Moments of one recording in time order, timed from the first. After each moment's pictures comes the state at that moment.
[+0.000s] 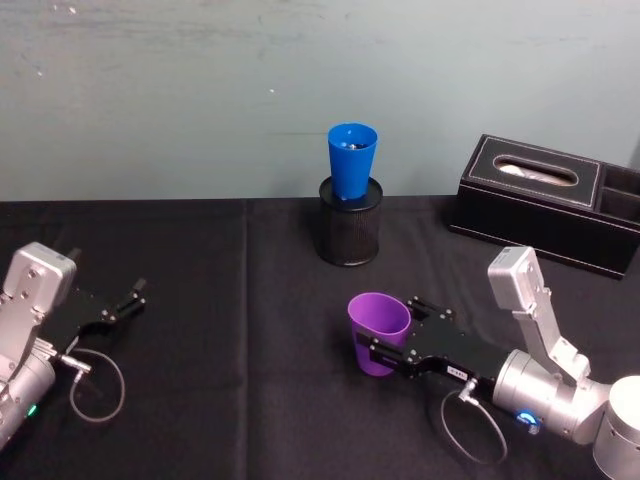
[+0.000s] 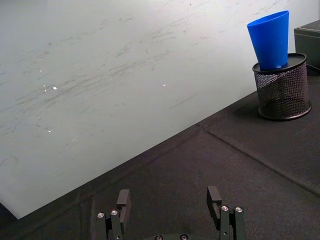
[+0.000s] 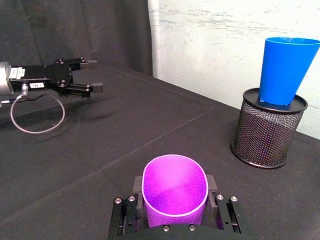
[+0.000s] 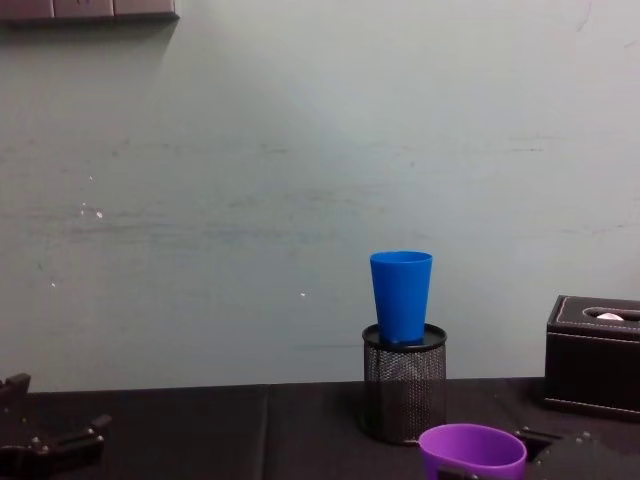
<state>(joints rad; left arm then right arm) -0.20 0.60 0.45 -1.41 -0.25 -0.12 0.03 0.27 0.47 -0.45 -1.33 0.42 -0.08 0.57</state>
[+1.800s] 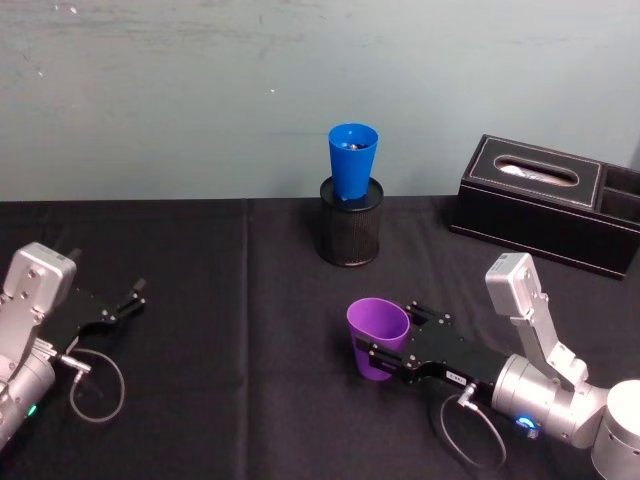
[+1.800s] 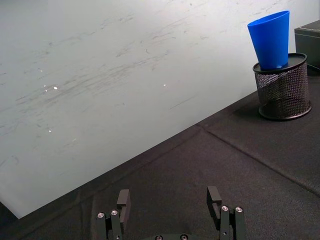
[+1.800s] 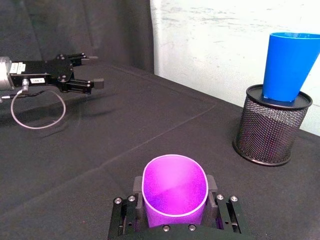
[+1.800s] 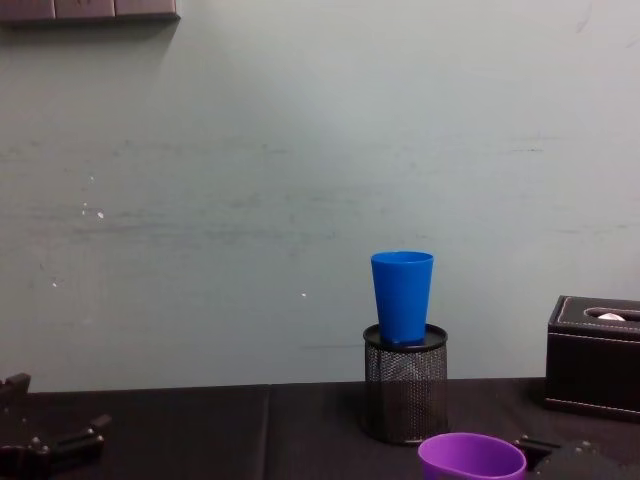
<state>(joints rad) -0.20 0.60 0.45 -1.41 -0.25 -0.12 0.03 0.27 0.46 -0.45 -1.31 0.40 -0.09 0.58</state>
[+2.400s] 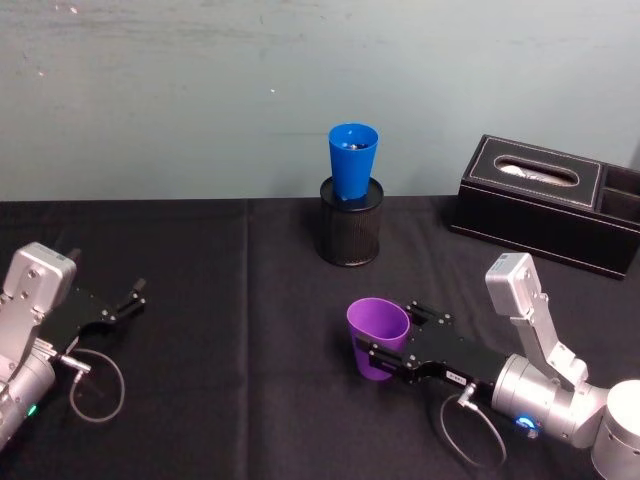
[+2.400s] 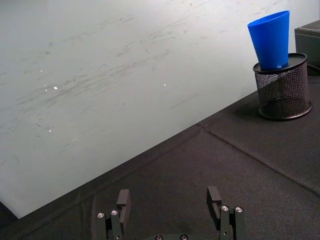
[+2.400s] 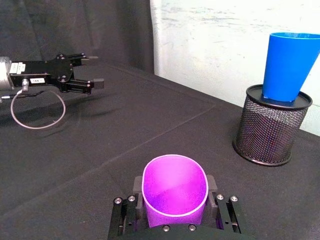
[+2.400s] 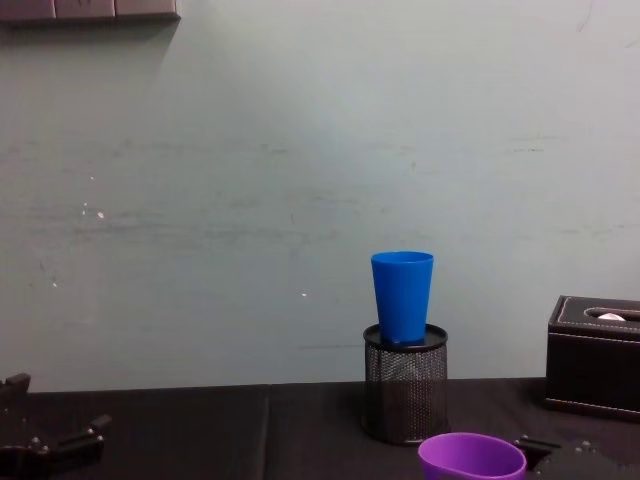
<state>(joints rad) -0.20 0.60 0.45 -1.41 -0.25 -0.12 0.03 0.27 0.46 -0.45 -1.31 0.40 -0.09 0.58</state>
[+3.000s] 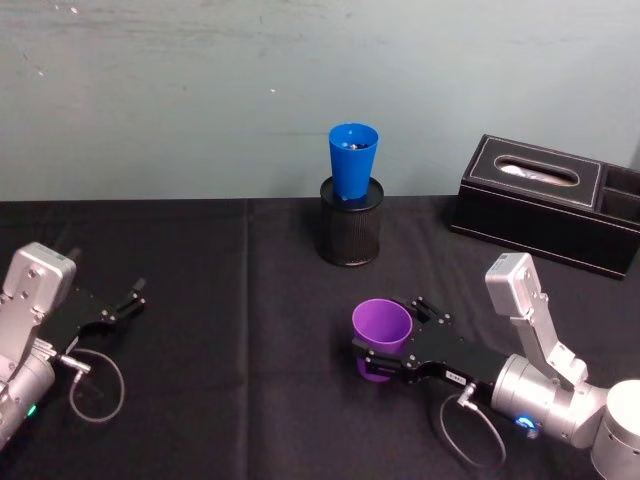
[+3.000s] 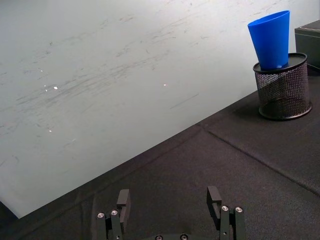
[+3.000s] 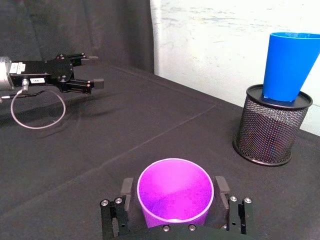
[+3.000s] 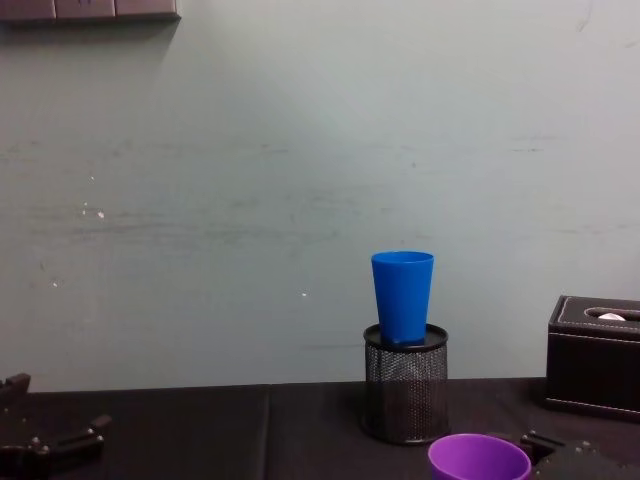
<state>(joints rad) -0.20 0.60 0.45 -1.41 -0.25 -0.12 0.03 0.27 0.46 -0.45 -1.31 0.40 -0.09 0.58</state>
